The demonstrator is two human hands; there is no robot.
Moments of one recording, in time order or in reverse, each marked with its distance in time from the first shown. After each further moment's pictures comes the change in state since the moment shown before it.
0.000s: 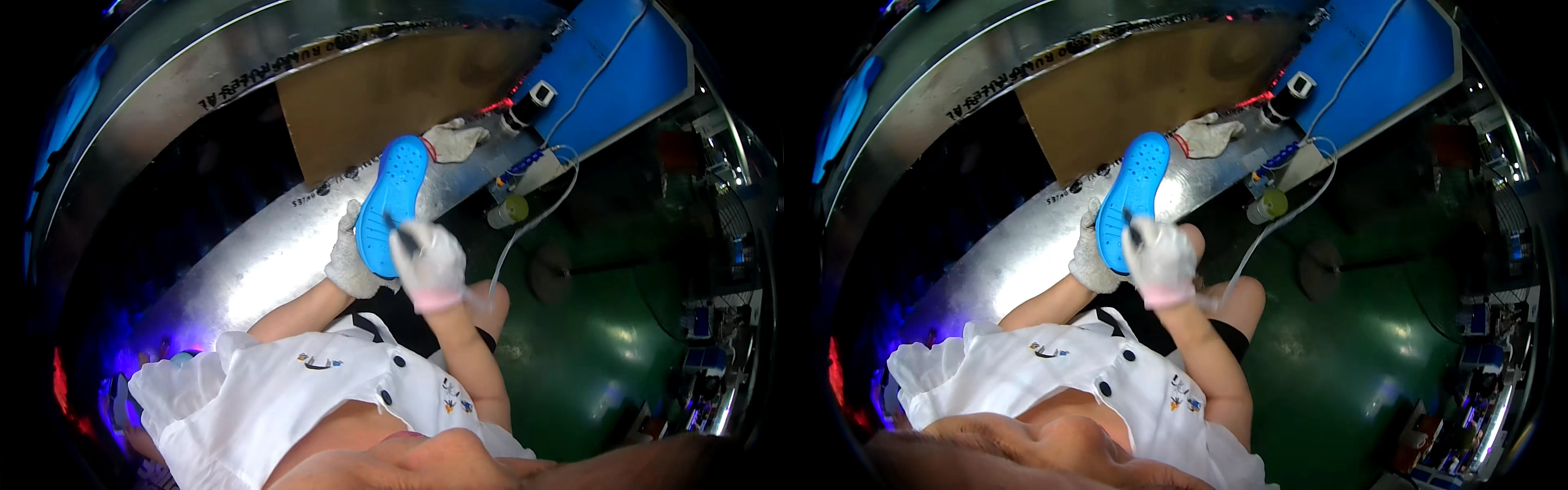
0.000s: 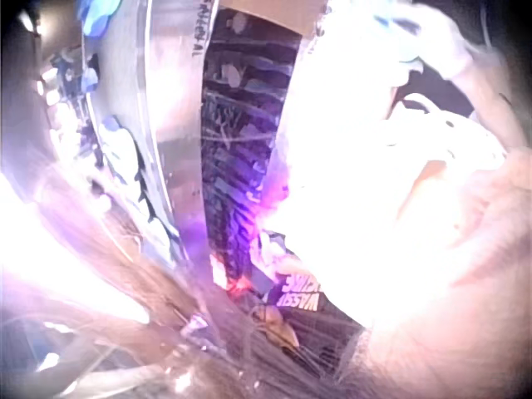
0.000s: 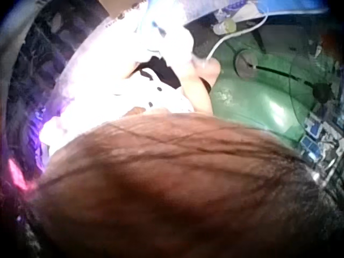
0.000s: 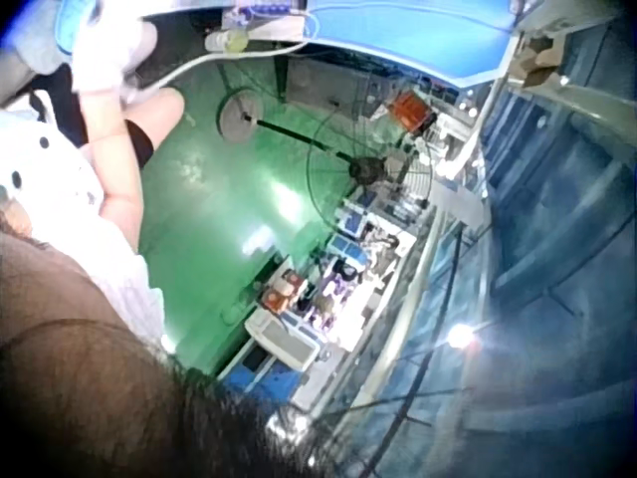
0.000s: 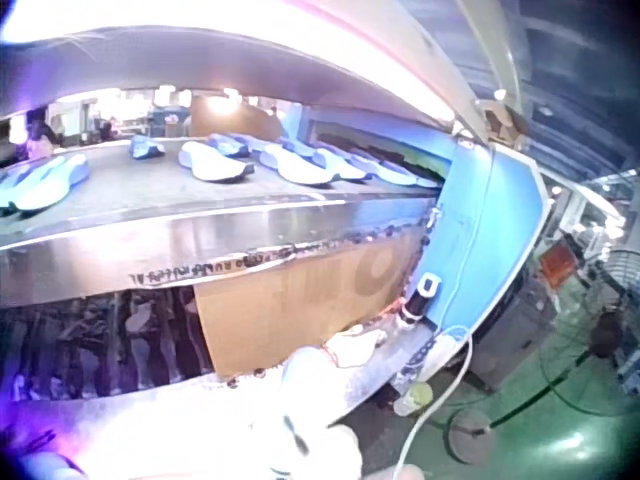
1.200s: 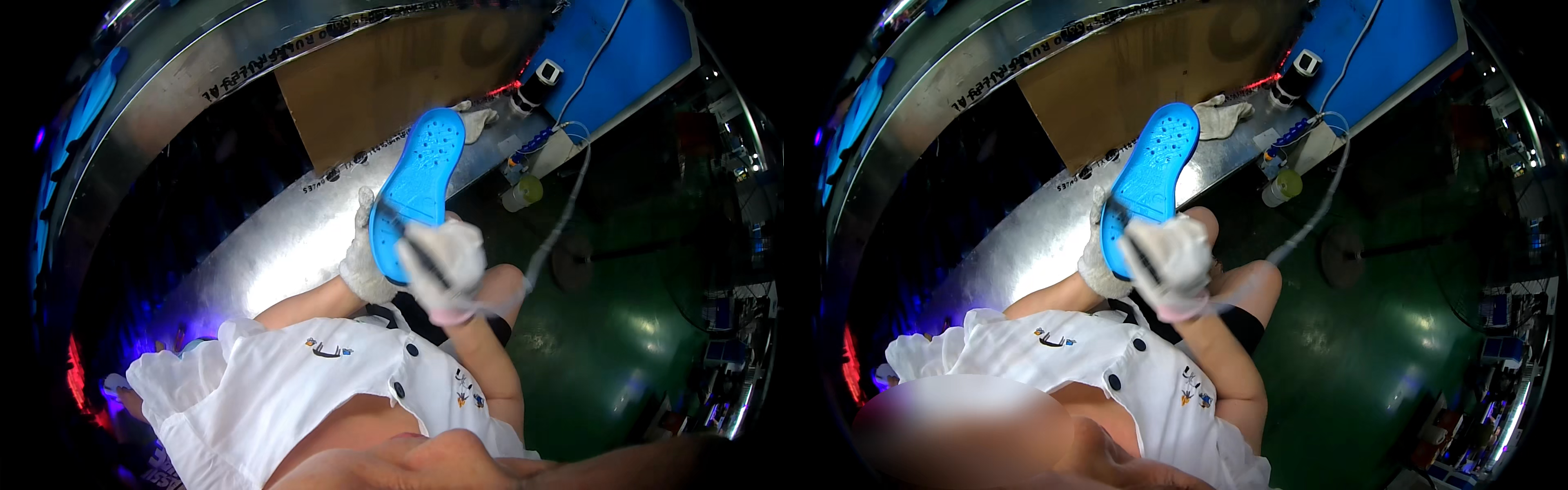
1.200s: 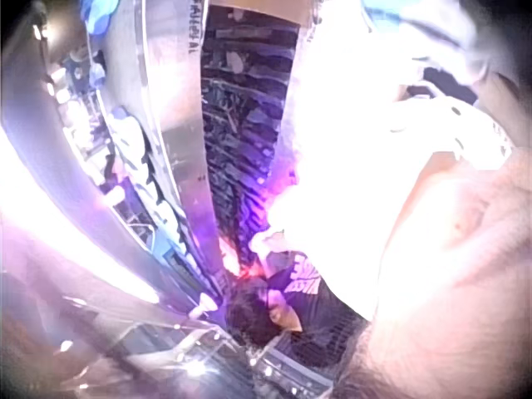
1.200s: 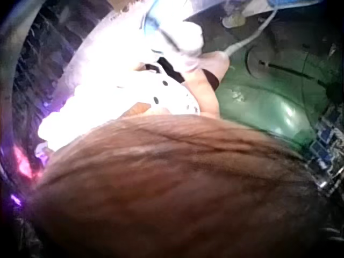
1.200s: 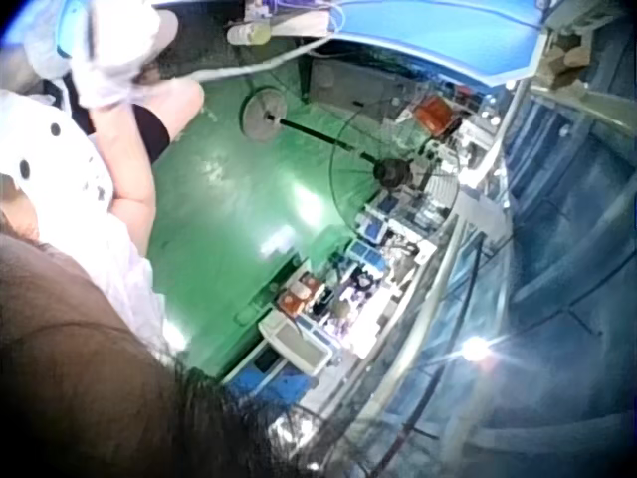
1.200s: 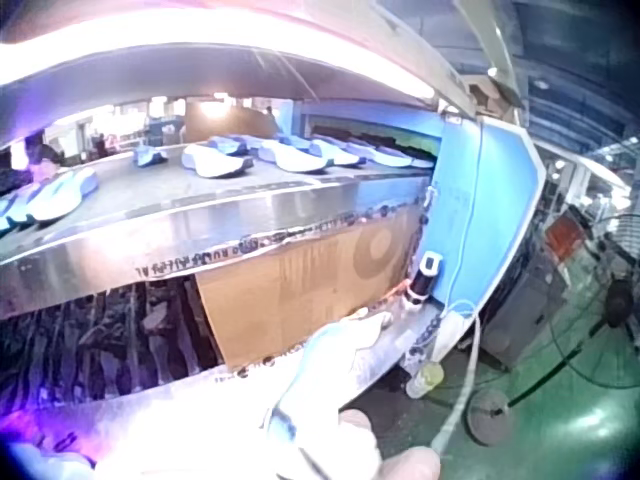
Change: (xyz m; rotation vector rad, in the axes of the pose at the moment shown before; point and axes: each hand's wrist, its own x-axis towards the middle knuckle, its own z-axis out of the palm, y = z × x) left_hand -0.005 -0.025 0.019 -0.220 -0.283 -0.003; right_hand -0.018 -0.002 -0.038 0.276 0.207 -0.377
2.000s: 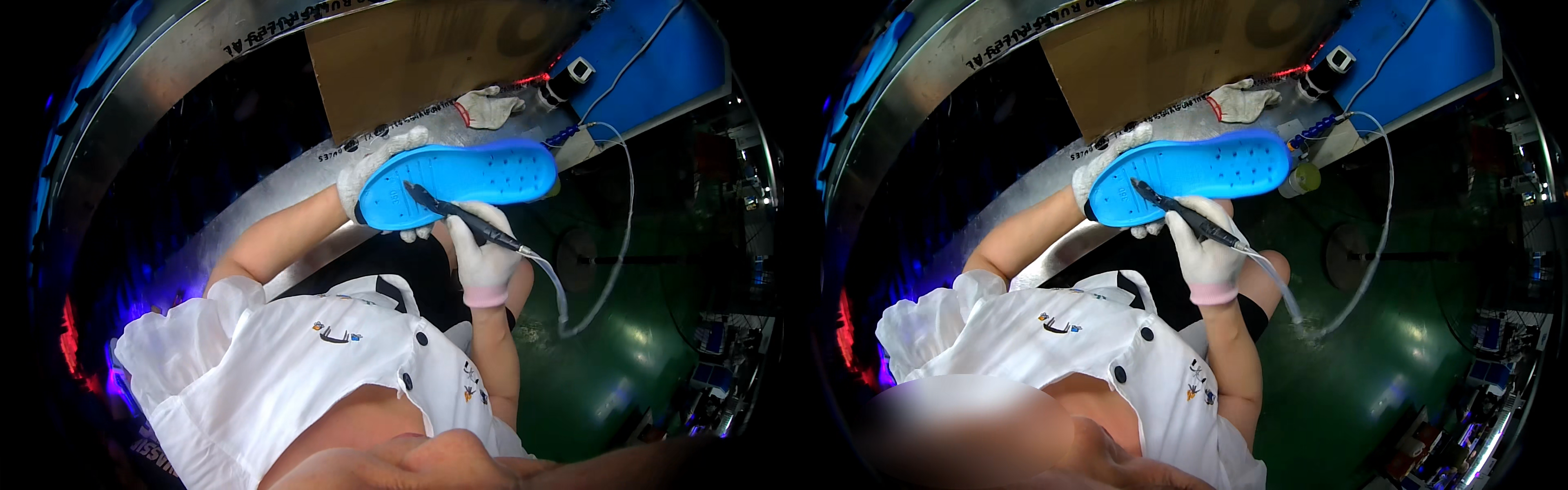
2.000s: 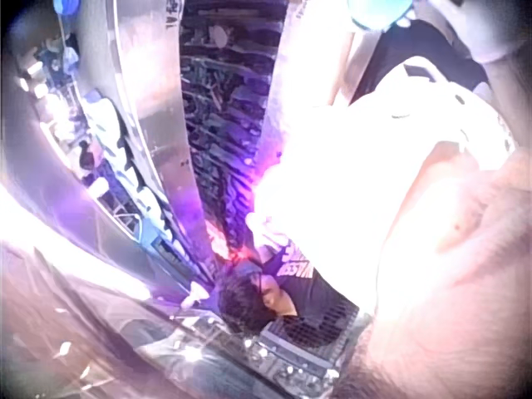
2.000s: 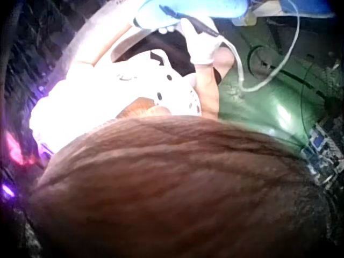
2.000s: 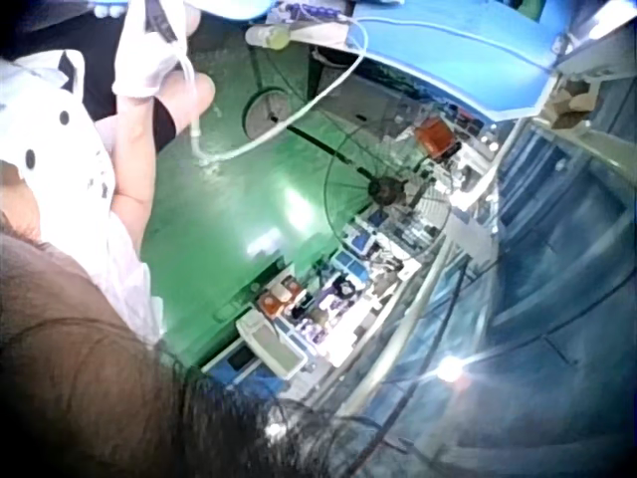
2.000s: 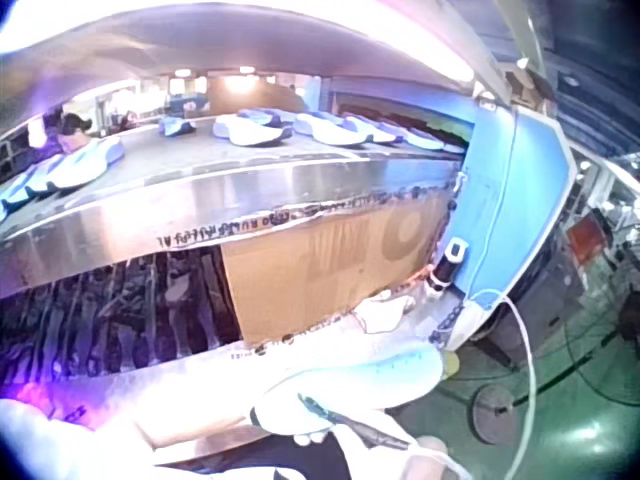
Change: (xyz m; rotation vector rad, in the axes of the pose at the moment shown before) left_hand 0.034 0.081 0.029 0.318 0.061 -0.654; right_hand -0.004 -0.011 -0.006 0.513 -0.055 0.677
